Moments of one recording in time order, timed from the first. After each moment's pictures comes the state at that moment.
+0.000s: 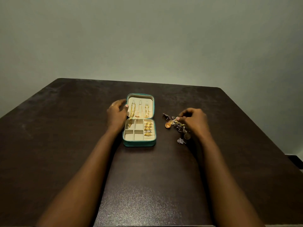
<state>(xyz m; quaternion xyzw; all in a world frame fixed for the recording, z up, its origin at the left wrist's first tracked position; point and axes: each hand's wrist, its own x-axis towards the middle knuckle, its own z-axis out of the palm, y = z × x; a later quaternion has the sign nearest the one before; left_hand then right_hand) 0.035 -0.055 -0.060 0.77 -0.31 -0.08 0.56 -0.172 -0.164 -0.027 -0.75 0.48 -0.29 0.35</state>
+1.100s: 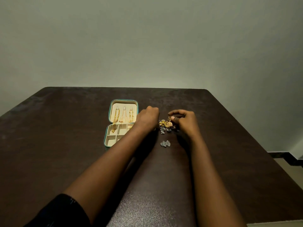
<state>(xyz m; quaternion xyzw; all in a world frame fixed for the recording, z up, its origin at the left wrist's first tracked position) -0.075 -0.133 -0.022 0.83 -0.55 -0.04 0.12 -0.196 -0.192 -0.042 -0.67 0.41 -0.36 0.49</state>
